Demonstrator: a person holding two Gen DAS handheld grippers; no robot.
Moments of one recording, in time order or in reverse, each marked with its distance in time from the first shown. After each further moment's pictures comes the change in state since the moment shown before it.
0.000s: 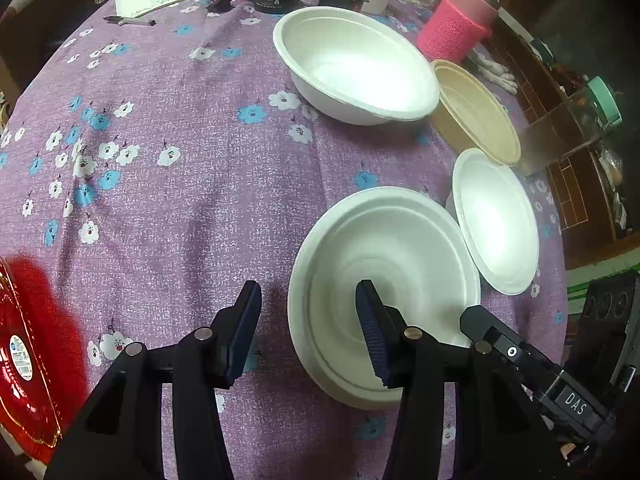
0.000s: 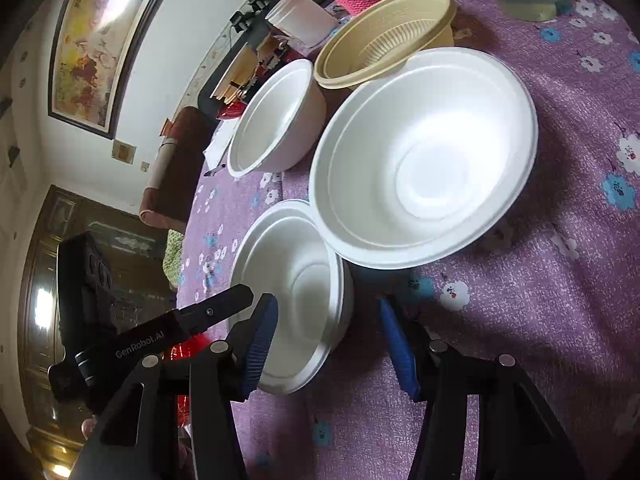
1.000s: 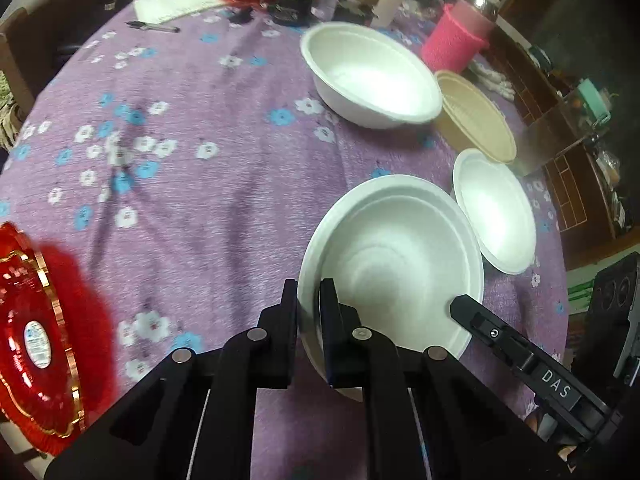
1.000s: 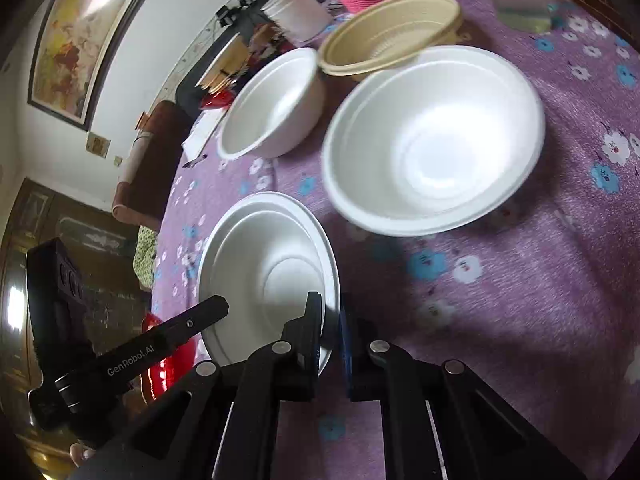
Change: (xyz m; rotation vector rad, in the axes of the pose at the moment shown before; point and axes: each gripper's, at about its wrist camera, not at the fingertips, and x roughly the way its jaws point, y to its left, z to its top) left arm -0.032 0.026 -0.018 -0.003 -0.057 0.003; right arm 0.007 0.033 -0.015 -0.031 -0.004 -0.118
